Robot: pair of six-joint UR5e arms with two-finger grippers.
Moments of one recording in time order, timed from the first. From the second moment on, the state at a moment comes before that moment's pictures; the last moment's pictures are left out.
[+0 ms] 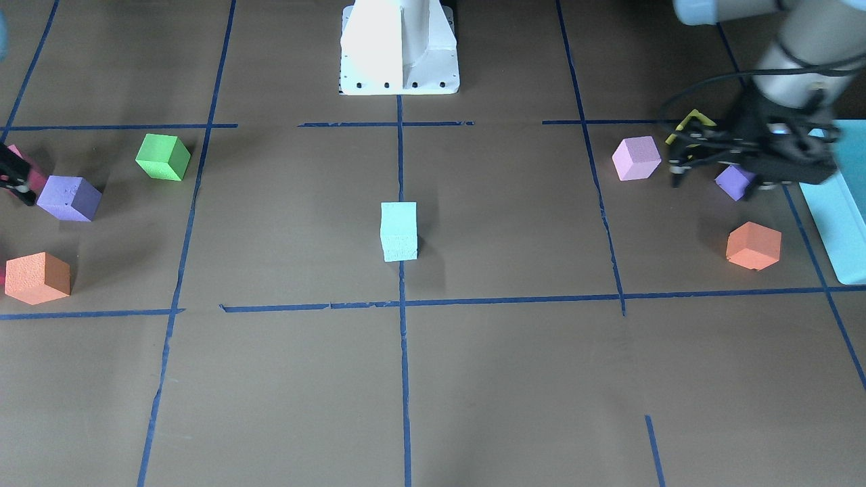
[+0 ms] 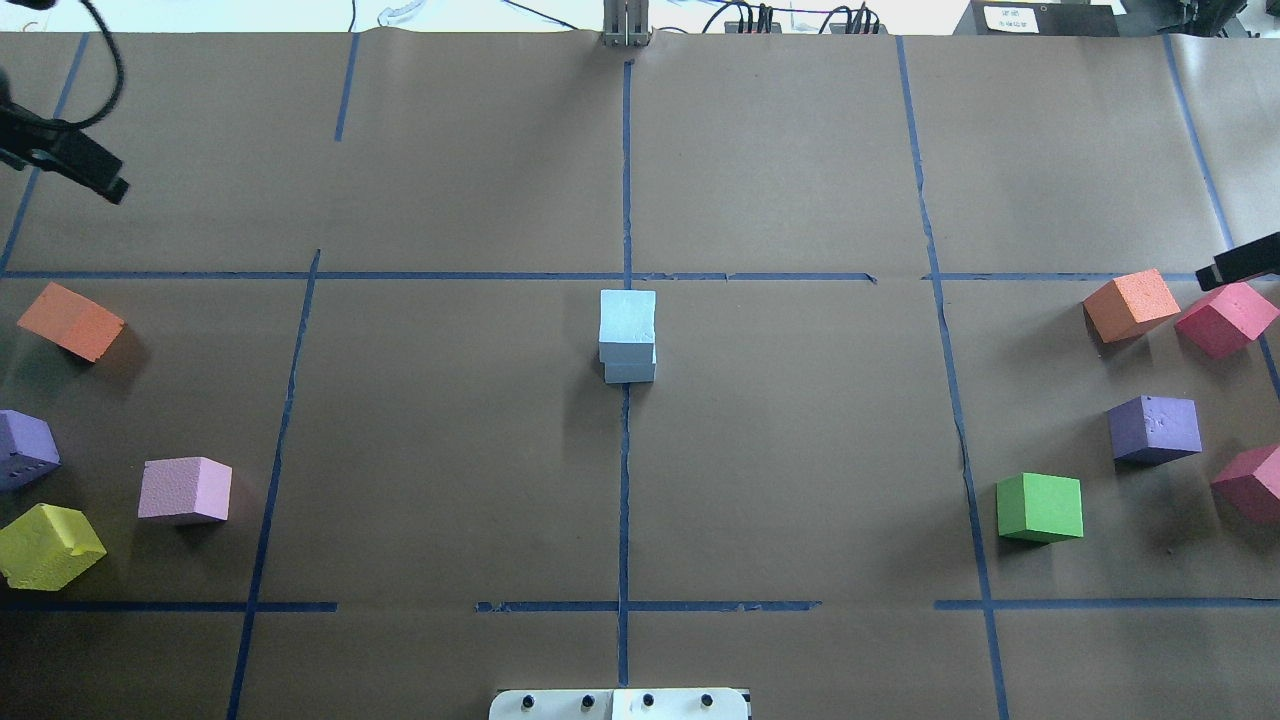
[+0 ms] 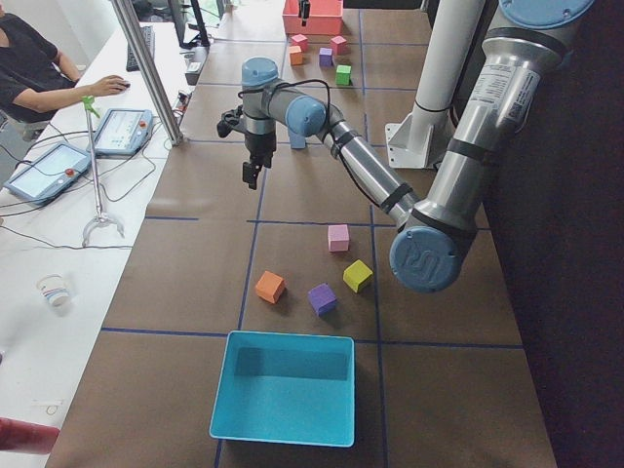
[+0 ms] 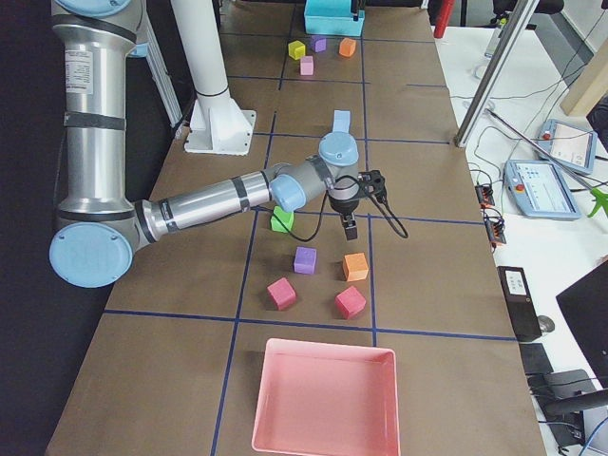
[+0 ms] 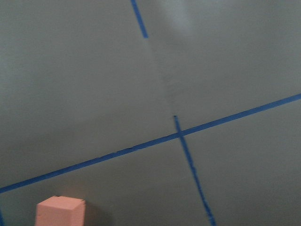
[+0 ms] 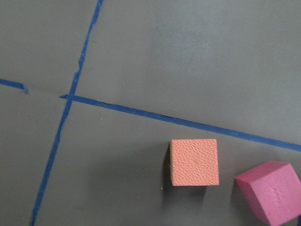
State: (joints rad) left arm -1.21 -1.86 -1.99 -1.32 -2.19 -0.24; right arm 1.28 -1.66 1.91 -1.32 2.30 0.32
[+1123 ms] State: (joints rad) left arm -1.61 -1.68 -1.63 -1.33 -2.37 0.32; right arm 1.45 -1.75 1.84 -1.38 2.38 0.04
